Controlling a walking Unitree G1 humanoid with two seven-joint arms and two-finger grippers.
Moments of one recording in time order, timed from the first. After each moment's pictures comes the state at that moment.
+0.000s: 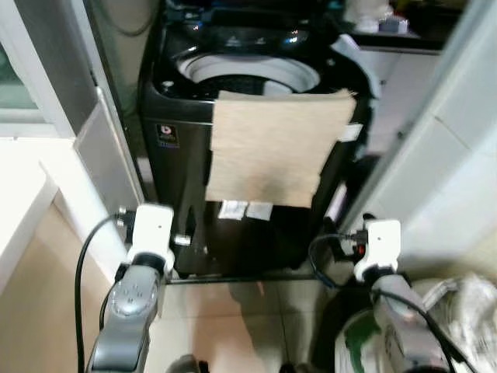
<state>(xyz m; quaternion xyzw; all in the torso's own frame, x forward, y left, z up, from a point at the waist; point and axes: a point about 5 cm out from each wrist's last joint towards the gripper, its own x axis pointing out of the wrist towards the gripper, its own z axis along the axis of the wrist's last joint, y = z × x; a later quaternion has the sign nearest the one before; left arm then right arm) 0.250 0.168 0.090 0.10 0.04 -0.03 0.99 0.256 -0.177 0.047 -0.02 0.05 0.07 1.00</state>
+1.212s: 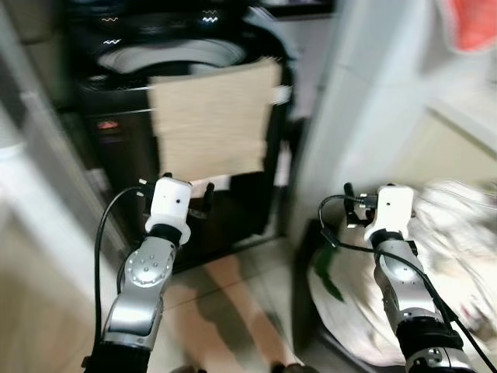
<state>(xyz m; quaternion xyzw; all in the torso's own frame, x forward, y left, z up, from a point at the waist) 0.284 0.148 0.111 0.11 -0.01 -0.07 0.99 0.305 -0.200 0.071 -0.06 0.01 -0.03 1.00</state>
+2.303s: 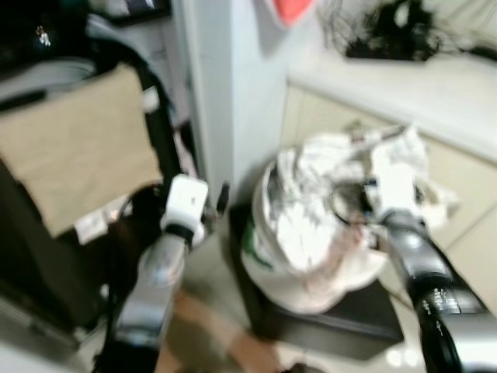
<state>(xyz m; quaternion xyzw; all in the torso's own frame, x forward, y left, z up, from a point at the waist) 0.283 0.132 0.119 0.11 -0.03 -0.11 0.99 0.351 -0.221 0.083 -0.18 0.11 -0.07 0.98</state>
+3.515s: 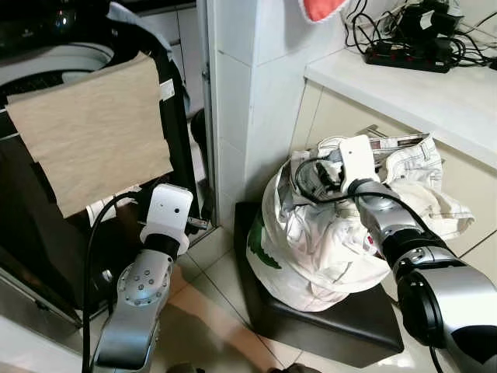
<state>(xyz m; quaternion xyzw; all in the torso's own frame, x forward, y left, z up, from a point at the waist) 0.253 0.144 0.131 0.12 -0.02 -0.07 0.99 0.380 -0.172 0.107 -0.14 0.14 0.06 0.98</state>
